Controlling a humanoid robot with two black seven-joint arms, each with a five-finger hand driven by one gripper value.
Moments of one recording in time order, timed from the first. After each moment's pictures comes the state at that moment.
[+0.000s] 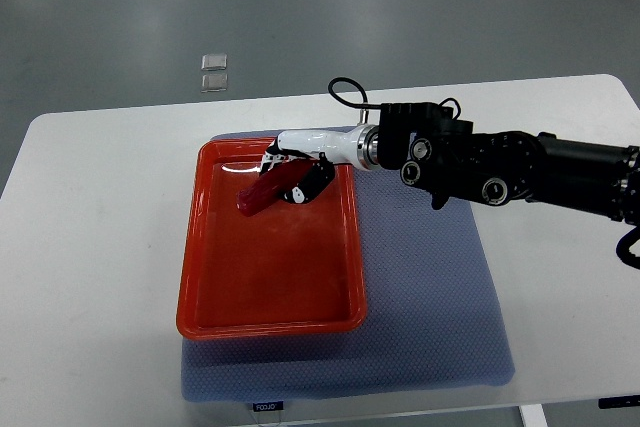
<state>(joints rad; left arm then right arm) -0.05 0.00 0.07 -0.27 0.12 -0.01 0.08 1.22 -0.06 -0.08 0.89 -0.87 0.10 0.08</state>
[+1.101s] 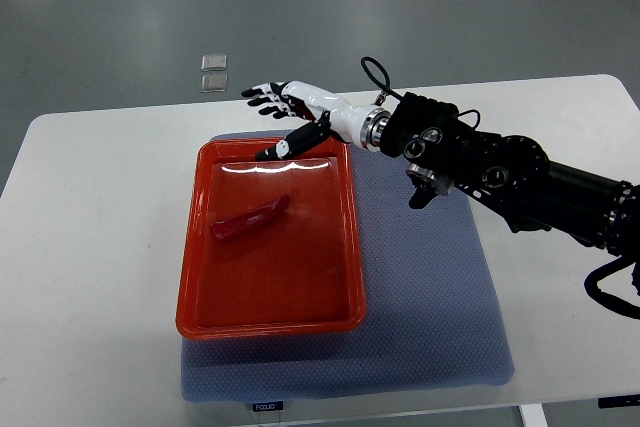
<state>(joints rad) -0.05 0.00 0.07 -0.27 0.12 -0.01 0.08 1.04 -0.08 0.35 0.83 -0.65 0.04 0.14</state>
